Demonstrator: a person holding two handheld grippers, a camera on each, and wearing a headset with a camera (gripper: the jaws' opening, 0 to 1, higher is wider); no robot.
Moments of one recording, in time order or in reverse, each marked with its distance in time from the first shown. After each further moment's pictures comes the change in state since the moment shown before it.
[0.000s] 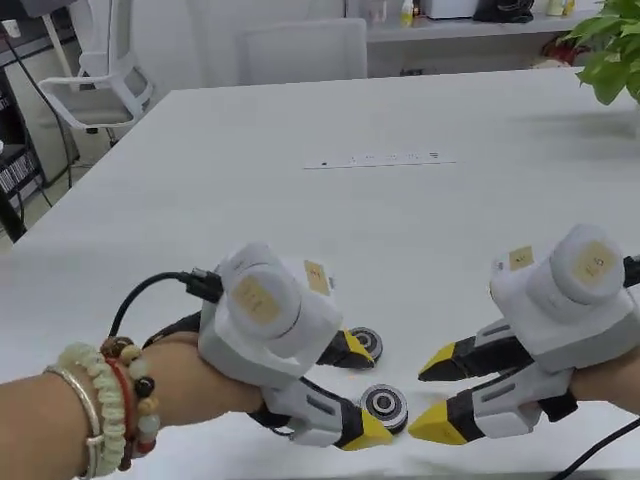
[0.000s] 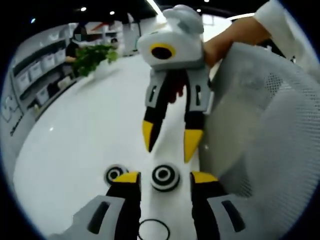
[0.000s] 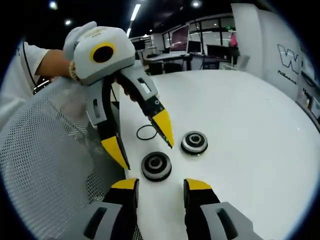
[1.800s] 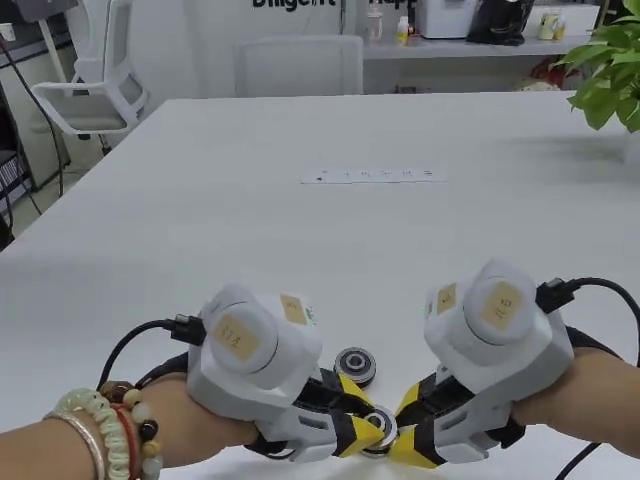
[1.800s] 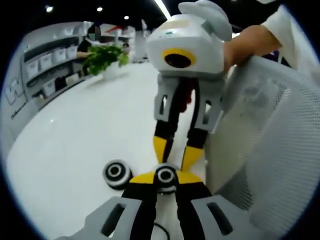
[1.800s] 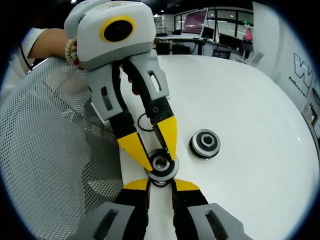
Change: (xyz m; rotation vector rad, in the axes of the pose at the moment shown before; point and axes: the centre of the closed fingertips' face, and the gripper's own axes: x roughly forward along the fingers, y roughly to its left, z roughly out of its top) left arm 0.004 0.010 -0.002 -0.108 -0.101 0.022; right arm 0.021 0.002 -0.004 -0.105 0.196 -0.017
